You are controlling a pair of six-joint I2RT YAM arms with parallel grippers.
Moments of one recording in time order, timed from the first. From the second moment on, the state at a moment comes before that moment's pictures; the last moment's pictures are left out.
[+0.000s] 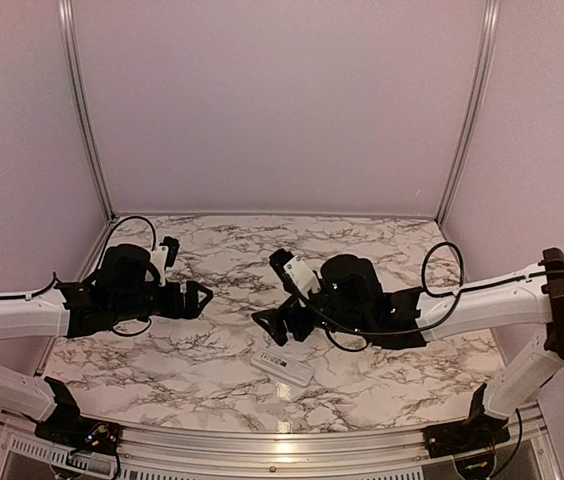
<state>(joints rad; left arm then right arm) -0.72 1.17 0.59 0.04 -0.04 -0.46 1.08 1.53 0.87 0.27 0.11 0.12</state>
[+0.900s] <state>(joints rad) -0.87 1.49 0.71 0.06 0.05 -0.43 1.01 1.78 0.91 -0.01 -0.04 0.18</state>
